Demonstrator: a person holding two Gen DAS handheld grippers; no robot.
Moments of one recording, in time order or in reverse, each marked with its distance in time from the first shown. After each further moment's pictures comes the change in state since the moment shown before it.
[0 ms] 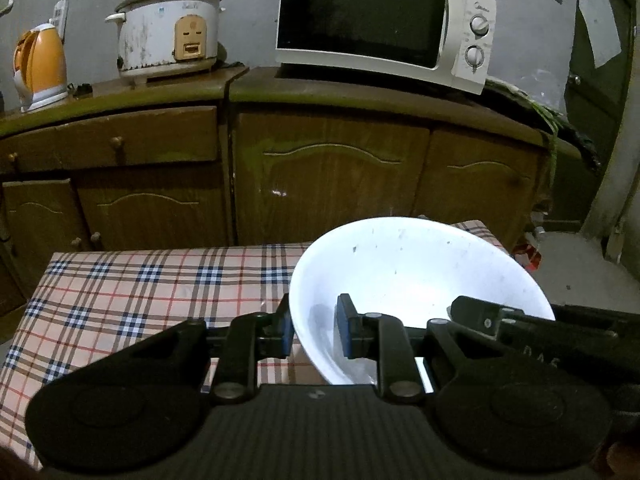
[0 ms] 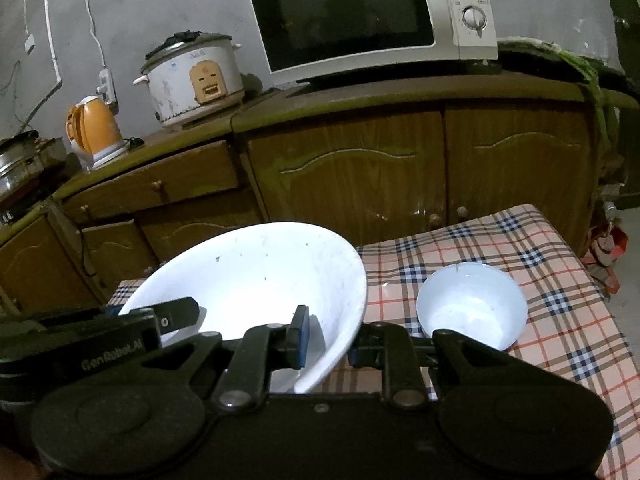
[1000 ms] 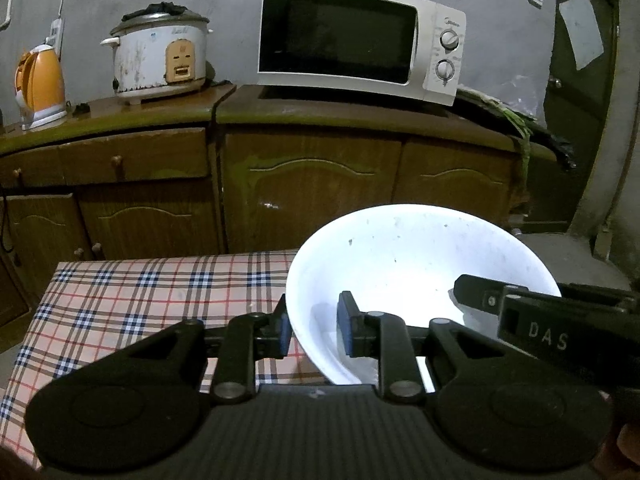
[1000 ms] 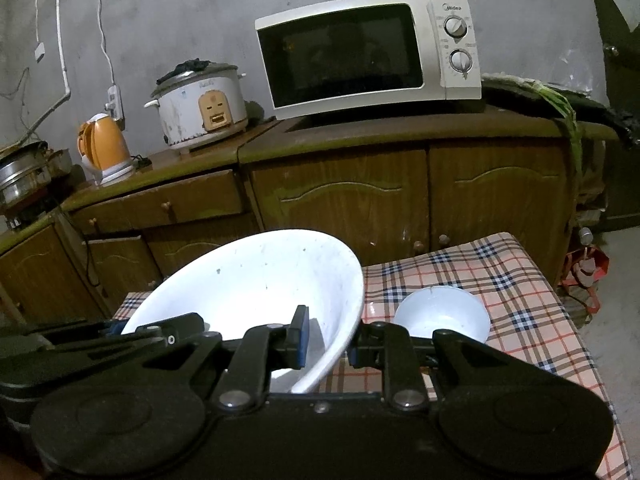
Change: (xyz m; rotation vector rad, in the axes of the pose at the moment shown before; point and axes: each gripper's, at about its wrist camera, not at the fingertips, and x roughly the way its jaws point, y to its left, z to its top) left arm -0.042 -0.019 -0.004 0.026 -0.032 -0.023; right arm -0.062 0.003 0.005 -0.024 -0.065 -0.021
